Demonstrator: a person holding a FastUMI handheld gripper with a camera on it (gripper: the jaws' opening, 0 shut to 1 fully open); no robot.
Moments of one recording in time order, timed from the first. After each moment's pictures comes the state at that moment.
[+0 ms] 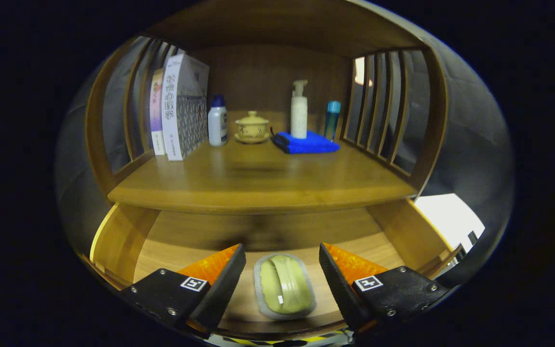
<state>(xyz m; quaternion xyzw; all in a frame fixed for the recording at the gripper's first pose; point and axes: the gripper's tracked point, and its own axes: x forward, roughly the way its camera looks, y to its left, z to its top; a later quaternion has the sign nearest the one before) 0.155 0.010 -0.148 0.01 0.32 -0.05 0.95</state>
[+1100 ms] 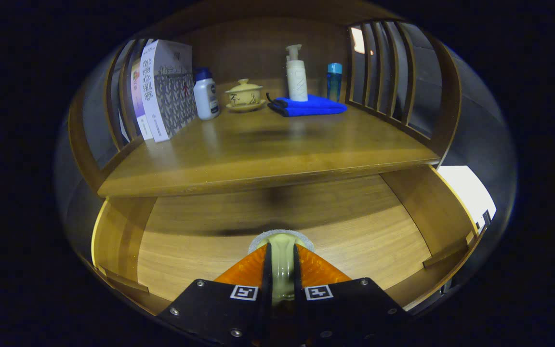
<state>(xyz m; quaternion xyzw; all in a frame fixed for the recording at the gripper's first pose) 0.152 0.010 -0.169 0.06 0.37 -0.04 0.93</state>
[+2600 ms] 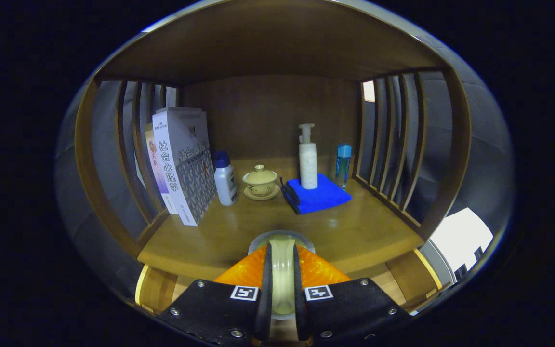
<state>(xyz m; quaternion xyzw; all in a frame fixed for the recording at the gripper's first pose) 0.233 0.012 -0.028 0.04 0.24 -0.02 0.97</state>
